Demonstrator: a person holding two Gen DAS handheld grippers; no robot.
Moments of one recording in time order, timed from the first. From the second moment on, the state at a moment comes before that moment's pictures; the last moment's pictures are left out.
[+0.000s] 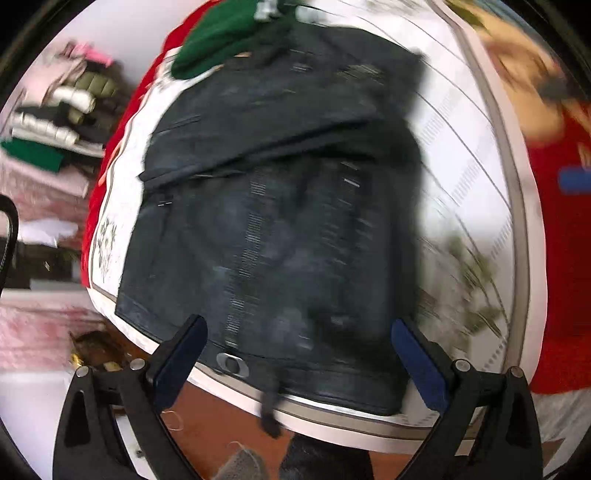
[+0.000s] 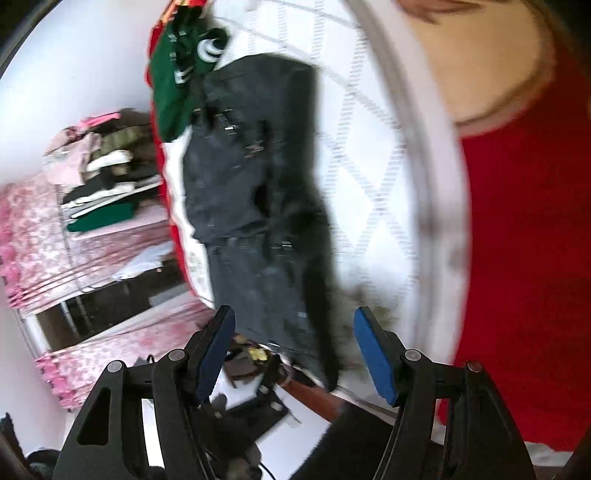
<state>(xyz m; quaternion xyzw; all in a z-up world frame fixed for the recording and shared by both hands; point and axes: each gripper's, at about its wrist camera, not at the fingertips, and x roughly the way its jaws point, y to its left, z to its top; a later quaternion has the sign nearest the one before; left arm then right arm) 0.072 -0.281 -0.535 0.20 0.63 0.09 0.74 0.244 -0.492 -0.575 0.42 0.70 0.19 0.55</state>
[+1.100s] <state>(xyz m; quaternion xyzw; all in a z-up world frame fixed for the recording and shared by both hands) 0.118 -0.211 -0.528 0.10 0.58 0.10 0.80 0.366 -0.412 -0.650 0.40 0.70 0.19 0.56</state>
